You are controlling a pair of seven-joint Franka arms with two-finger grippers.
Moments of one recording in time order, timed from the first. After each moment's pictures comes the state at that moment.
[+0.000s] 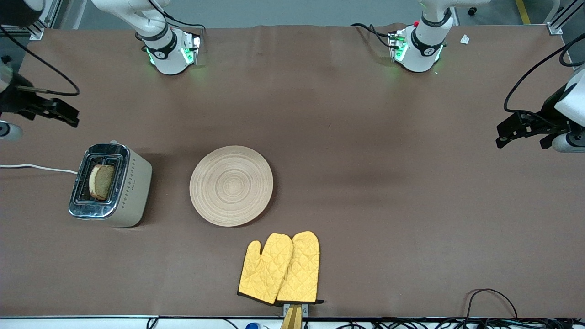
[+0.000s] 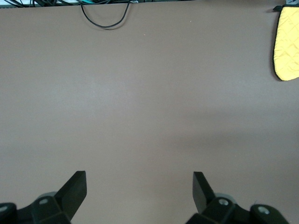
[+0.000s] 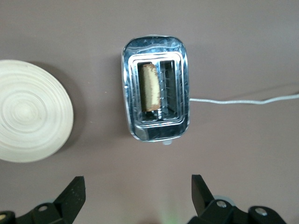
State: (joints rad) left arm -0.05 0.09 -0.04 -1.47 0.01 1.66 -0.03; right arm 0.07 0.03 -0.06 -1.51 -0.11 1.46 0.10
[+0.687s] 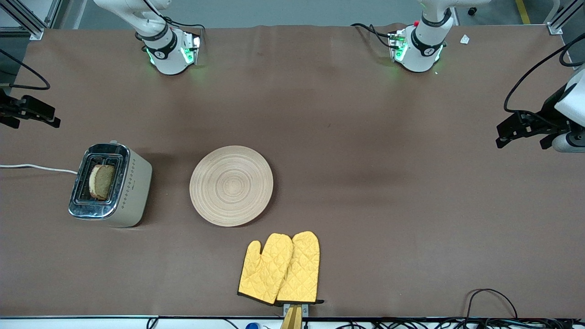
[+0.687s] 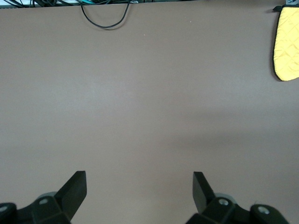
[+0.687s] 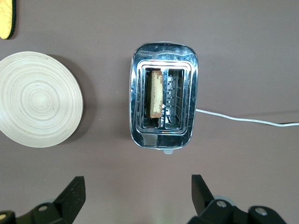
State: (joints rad) left arm -0.05 0.09 -0.04 -1.47 0.01 1.66 -0.03; right arm -0.04 0.03 -0.06 -1.52 0.01 1.50 -0.10
